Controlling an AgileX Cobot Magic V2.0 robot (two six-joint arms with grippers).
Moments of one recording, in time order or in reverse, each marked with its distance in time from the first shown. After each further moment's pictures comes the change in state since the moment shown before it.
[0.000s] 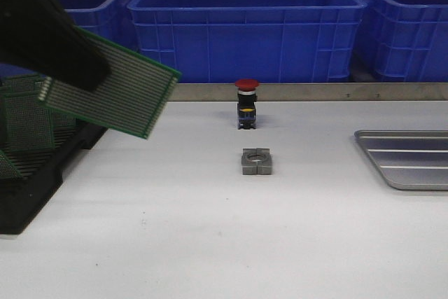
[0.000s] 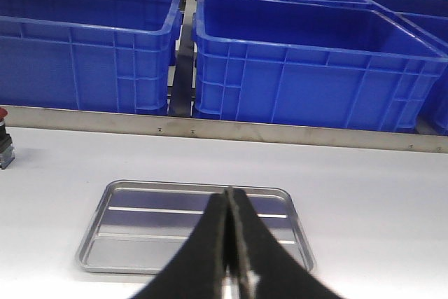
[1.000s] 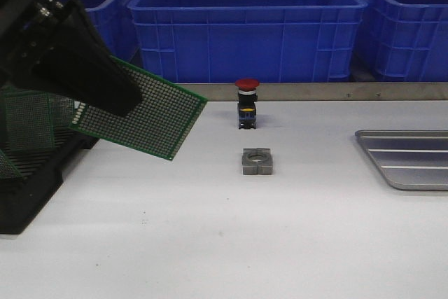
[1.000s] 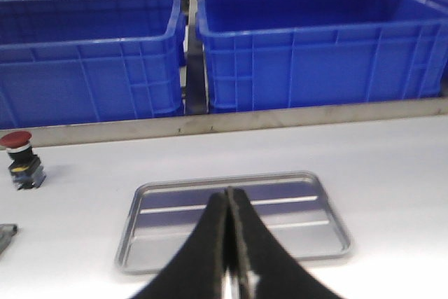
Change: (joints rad) left arm -0.037 0.068 0.000 -0.051 -0.038 0.066; right arm 0.000 0.000 -0.018 0.128 0.061 0.046
